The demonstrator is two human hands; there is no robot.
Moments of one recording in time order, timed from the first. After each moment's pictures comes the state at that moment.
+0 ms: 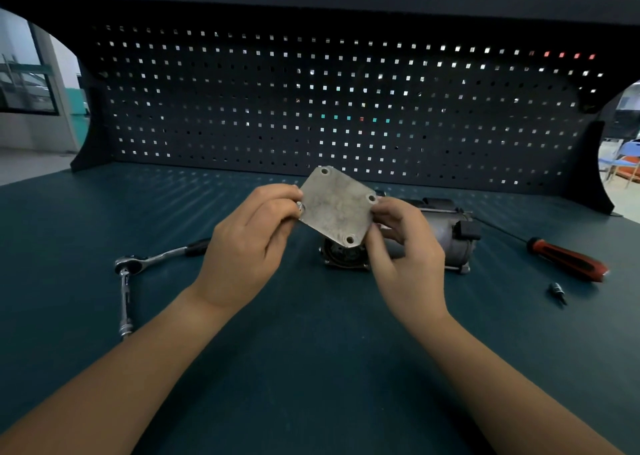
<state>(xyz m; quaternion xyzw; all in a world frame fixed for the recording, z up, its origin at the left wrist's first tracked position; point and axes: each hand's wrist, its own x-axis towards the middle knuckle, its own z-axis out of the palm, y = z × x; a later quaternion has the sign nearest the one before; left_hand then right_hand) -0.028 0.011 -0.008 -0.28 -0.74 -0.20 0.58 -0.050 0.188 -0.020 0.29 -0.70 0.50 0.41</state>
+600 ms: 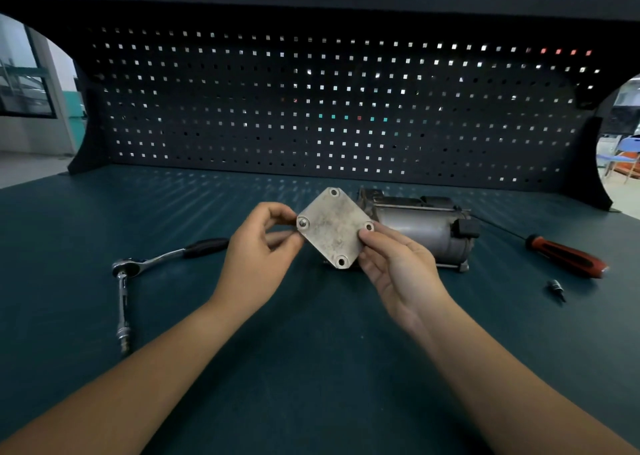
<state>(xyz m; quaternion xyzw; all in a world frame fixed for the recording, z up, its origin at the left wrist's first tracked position) -0.034 0.026 -0.024 -0.13 -0.73 -0.57 0.35 -0.049 0.186 -0.009 0.05 -0.44 0.89 -0.04</state>
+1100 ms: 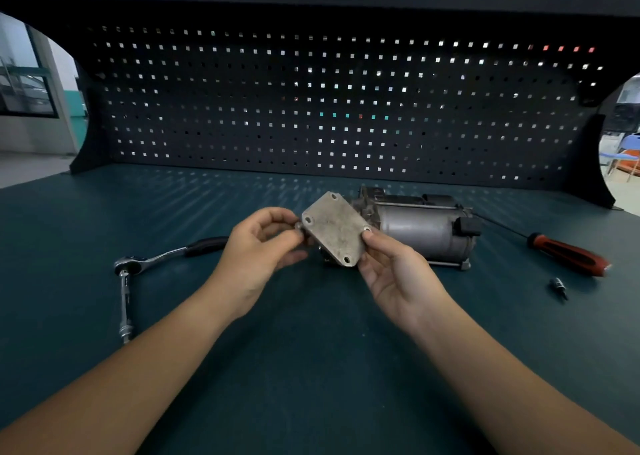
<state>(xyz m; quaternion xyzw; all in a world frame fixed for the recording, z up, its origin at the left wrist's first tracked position) -0.039 0.020 -0.021 -0.09 -0.63 -0.75 0.19 -0.054 0.185 -0.014 0.02 -0.39 0.91 -0.11</state>
